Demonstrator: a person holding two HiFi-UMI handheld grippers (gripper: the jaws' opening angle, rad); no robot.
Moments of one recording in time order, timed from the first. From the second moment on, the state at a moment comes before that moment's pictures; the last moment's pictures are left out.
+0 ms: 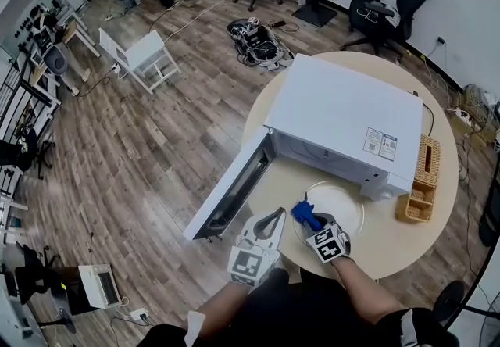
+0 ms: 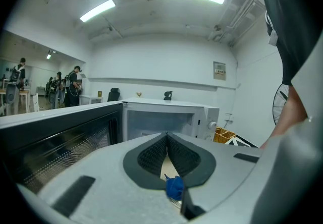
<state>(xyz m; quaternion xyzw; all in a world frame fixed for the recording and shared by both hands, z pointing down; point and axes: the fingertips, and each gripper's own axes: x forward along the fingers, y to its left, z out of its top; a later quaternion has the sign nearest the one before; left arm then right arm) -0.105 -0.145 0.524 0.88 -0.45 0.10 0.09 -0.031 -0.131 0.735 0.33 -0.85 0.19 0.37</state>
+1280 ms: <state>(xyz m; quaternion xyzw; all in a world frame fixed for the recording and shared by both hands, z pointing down) -0.093 -0.150 0.521 0.89 -0.44 0.09 0.10 0.119 -0.168 0.731 0.48 -0.76 0.12 0.43</state>
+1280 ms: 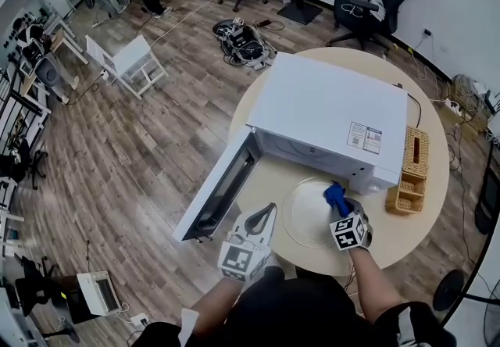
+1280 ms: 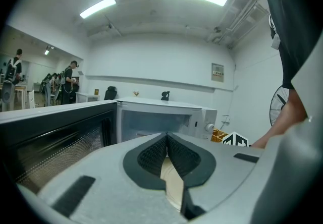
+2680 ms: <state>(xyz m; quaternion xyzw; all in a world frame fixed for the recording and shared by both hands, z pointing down) -0.116 -0.156 0.505 0.88 -0.47 0.07 0.10 -0.032 -0.074 0.720 0.30 -0.86 0.17 0.39</state>
